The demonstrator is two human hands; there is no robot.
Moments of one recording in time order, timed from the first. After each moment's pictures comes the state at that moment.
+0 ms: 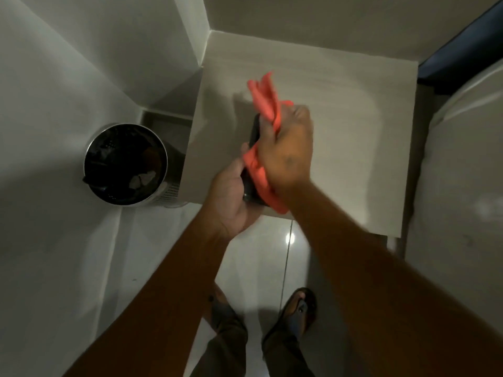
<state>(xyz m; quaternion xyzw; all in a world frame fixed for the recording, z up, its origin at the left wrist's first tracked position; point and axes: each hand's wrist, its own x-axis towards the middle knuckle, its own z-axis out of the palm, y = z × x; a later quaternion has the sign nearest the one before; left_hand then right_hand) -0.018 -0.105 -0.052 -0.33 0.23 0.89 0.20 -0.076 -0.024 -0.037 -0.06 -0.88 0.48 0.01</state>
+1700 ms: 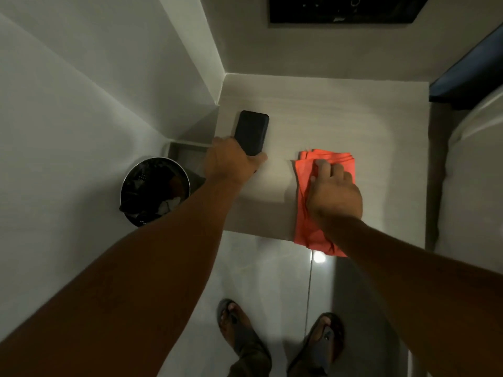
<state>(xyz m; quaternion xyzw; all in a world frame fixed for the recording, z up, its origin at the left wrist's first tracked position) -0.129 -0.150 -0.079 -0.20 0.95 0.17 0.14 -0.067 0.056 -0.095 -0.03 -0.99 0.14 -0.09</state>
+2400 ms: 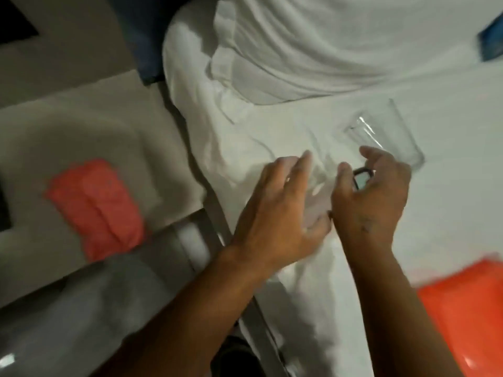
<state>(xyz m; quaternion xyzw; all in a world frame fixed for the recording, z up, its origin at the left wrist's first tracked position) 0.091 0.240 0.095 0.36 0.82 0.41 0.15 0.151 0.357 0.116 -0.47 -0.82 0.22 0.23</state>
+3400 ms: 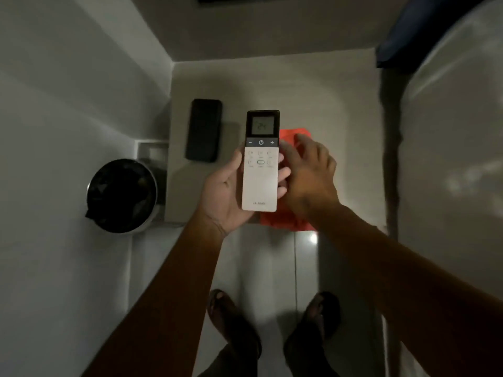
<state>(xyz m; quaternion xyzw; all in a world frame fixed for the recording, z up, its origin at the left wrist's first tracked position) -0.036 -0.076 -0.033 -0.20 0.32 0.86 0.35 -0.038 0.089 -0.072 0.01 -0.96 0.25 -0.10</state>
